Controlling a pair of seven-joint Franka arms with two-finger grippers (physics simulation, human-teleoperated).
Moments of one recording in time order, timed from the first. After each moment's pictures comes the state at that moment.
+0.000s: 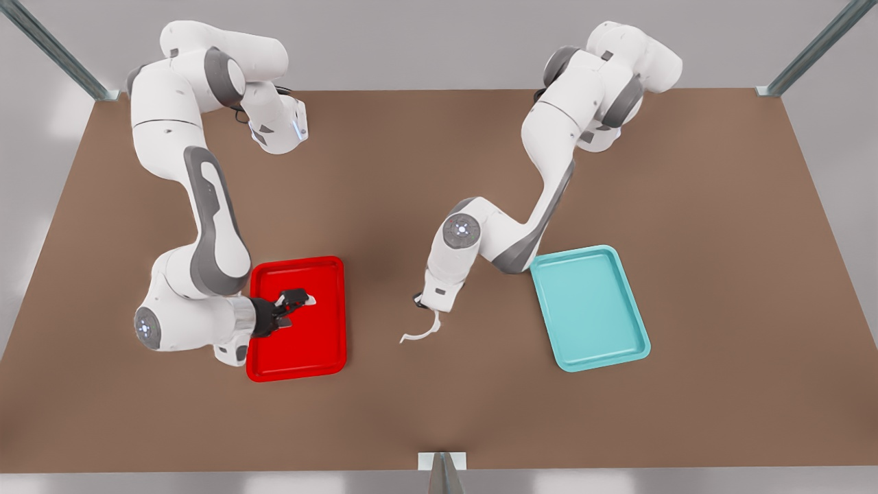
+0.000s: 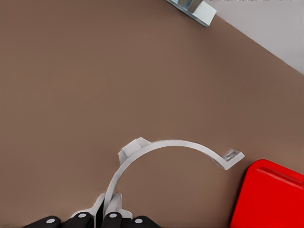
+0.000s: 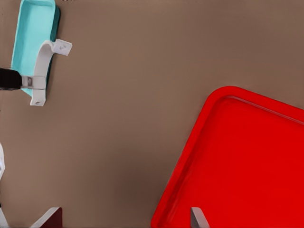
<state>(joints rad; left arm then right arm) -0.70 0.90 -0.01 -1.03 -0.02 2.15 -1.19 0.06 0.70 0.14 -1.19 0.46 1.67 -0.53</state>
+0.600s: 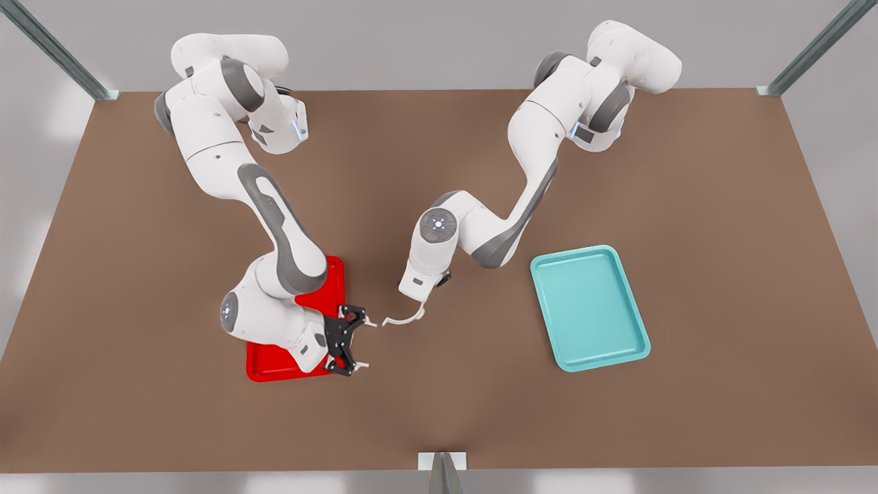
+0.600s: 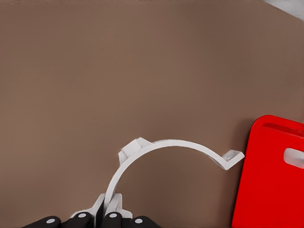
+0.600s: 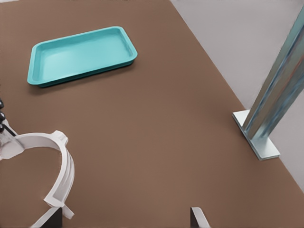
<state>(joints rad) -0.75 0.94 -0.01 -0.96 -0.03 2.07 -1.08 0.12 0.80 0.32 -1.27 0.57 2.26 -1.42</state>
